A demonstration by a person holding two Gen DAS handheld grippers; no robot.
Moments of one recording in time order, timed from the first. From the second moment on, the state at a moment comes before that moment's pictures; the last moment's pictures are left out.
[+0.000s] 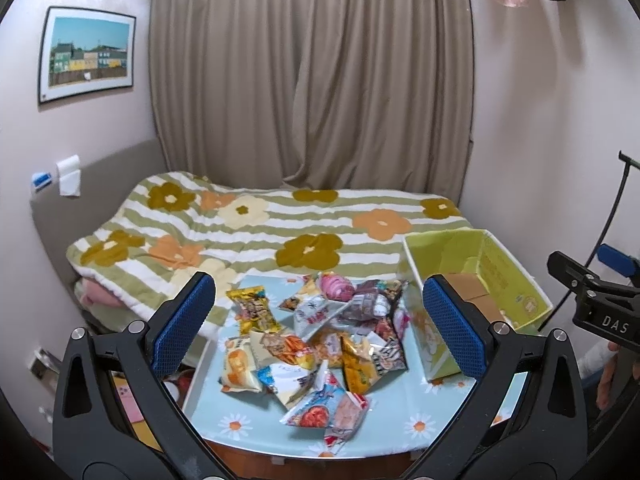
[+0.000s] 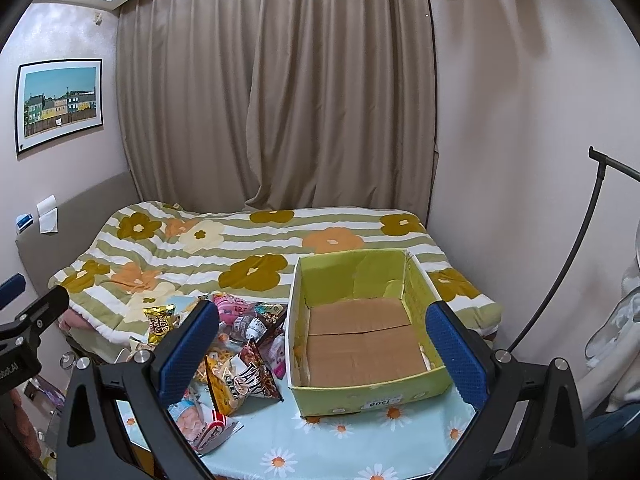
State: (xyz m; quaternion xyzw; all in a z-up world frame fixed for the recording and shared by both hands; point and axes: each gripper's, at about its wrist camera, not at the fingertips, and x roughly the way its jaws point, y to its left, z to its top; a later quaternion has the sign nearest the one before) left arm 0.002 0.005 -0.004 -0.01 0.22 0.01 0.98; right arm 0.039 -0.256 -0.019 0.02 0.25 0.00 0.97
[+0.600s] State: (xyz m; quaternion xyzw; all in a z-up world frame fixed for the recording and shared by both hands) left arm 0.007 0.011 -0.007 -0.01 0.23 0.03 0.97; right arm 0.040 -0.257 -0.020 0.02 0.25 0.01 0.97
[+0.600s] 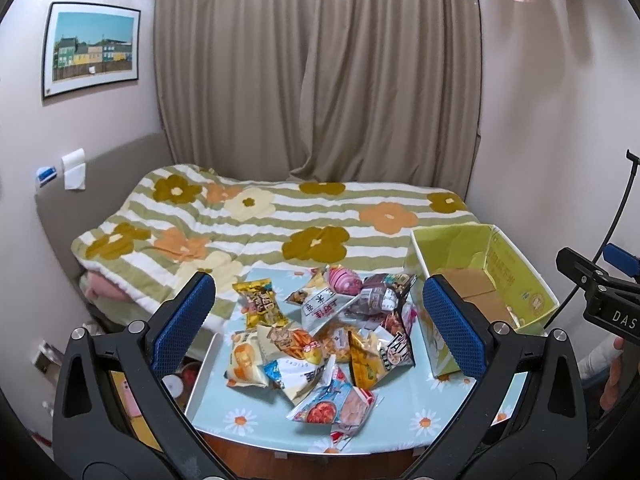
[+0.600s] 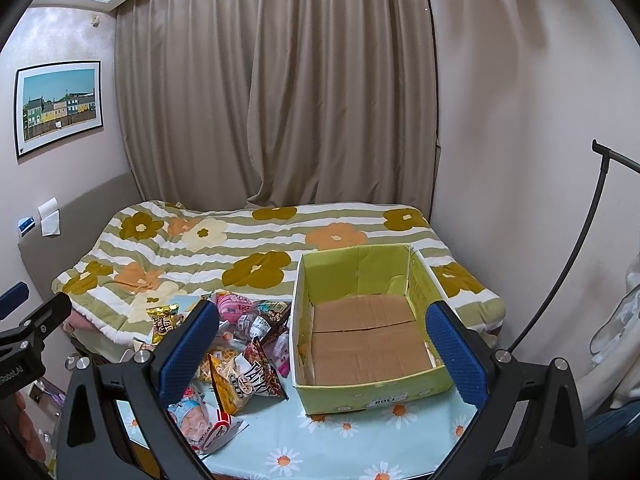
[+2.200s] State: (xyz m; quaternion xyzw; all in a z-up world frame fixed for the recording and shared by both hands) left arm 0.007 0.020 -0.008 -0.03 0.26 0.04 0.97; right arm 0.038 -0.259 -0.019 0.03 0.28 0.03 0.96
